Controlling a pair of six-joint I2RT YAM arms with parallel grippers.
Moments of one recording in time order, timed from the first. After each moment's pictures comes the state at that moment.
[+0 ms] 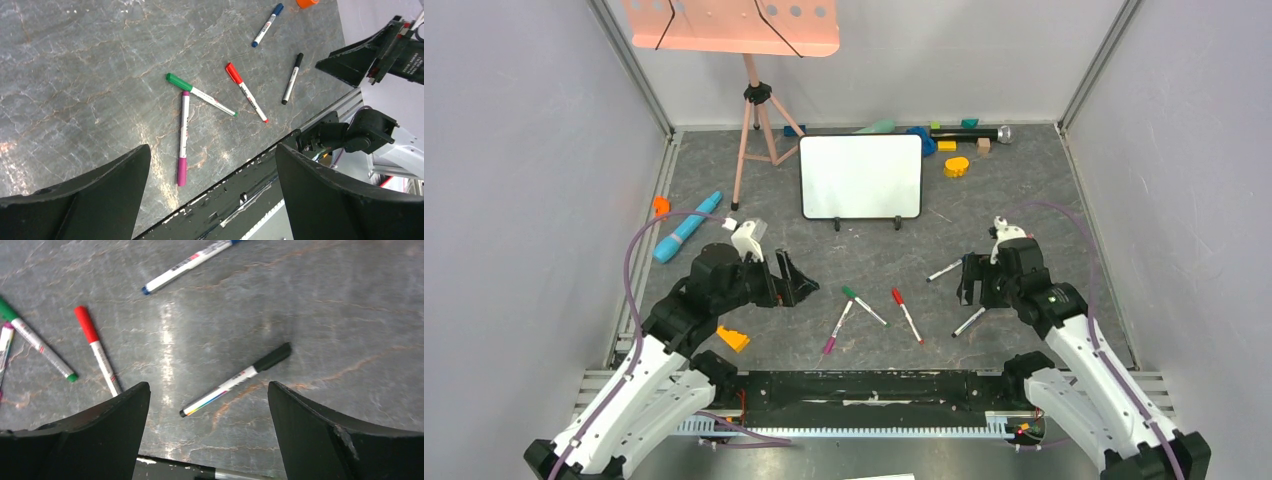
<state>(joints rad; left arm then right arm) -0.54 0.62 0.66 -0.59 0.22 -0.60 0.31 0.72 0.60 -0.74 0.05 0.31</state>
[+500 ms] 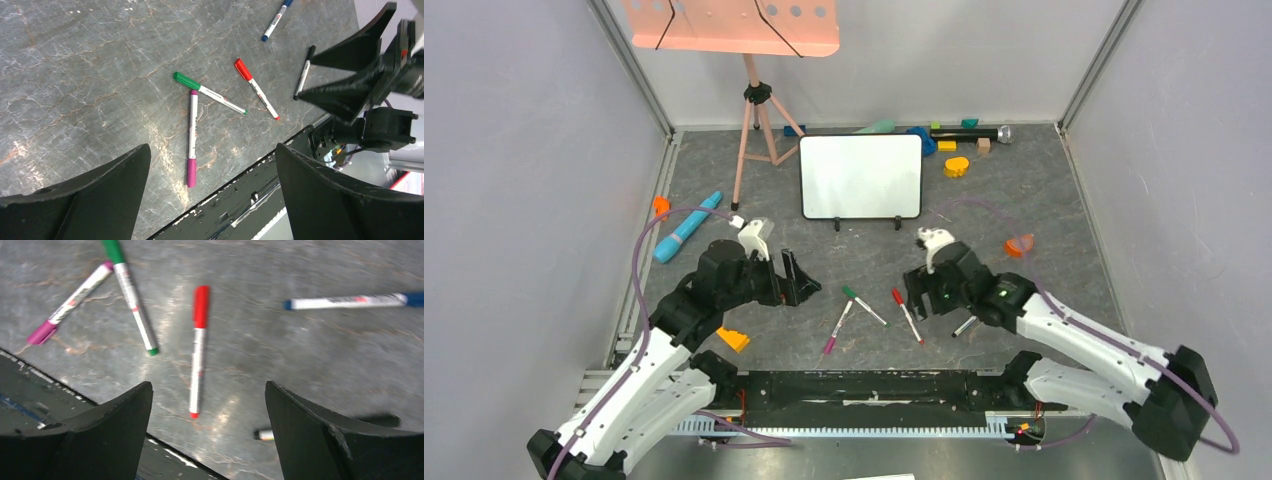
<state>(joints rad) -0.54 0.66 0.66 -0.55 0.24 -0.54 0.75 0.96 0.66 -0.56 0.08 0.32</state>
